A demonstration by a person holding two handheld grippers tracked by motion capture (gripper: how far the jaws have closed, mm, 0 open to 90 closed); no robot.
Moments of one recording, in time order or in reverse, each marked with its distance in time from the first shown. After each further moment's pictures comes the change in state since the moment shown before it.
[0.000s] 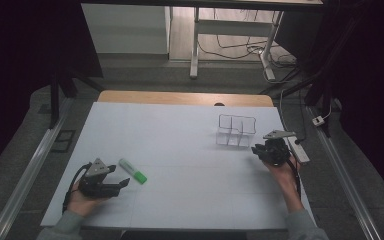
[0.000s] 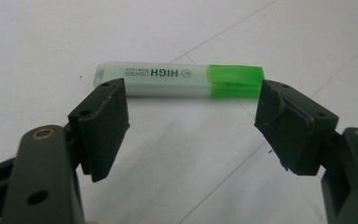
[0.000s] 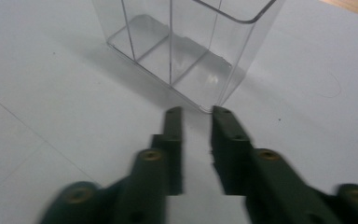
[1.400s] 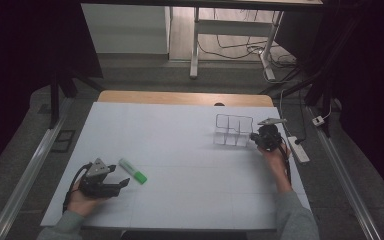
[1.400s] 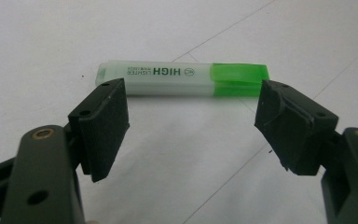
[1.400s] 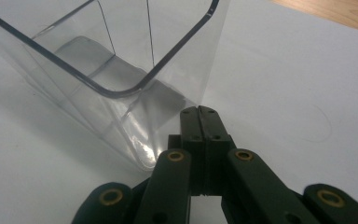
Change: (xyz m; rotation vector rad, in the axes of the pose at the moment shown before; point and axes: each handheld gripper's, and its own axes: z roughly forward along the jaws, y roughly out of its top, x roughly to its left) left arm 0.000 0.000 0.002 0.008 0.009 0.010; right arm -0.026 0.025 0.052 -0.006 -0.041 0.051
